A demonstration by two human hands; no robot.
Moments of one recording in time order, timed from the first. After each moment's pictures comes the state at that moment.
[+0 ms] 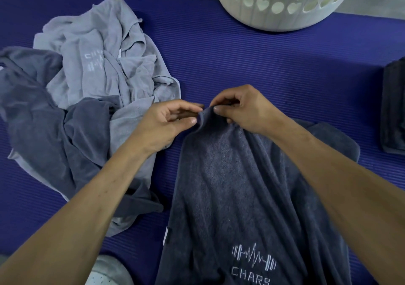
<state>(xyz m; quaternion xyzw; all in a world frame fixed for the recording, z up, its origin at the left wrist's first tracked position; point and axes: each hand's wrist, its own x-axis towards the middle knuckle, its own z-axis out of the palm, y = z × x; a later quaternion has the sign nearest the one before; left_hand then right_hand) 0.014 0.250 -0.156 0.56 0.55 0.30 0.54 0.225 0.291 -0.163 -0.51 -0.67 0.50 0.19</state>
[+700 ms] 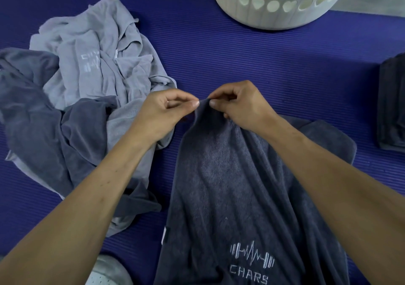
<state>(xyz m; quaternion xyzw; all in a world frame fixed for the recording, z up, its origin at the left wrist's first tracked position) 0.023 0.266 -0.154 0.54 0.62 0.31 0.49 0.220 0.290 -0.164 -0.56 -0.62 0.50 0.24</state>
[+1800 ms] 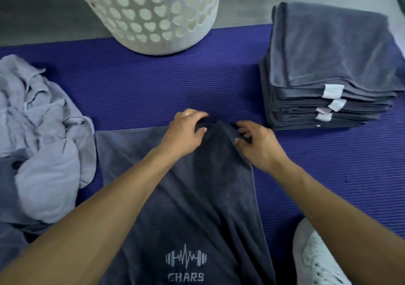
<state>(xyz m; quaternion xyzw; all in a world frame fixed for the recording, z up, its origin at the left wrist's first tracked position) 0.240 0.269 -0.197 0.79 0.51 0.06 0.33 0.433 0.180 -0.177 -0.74 -0.54 0.37 0.18</state>
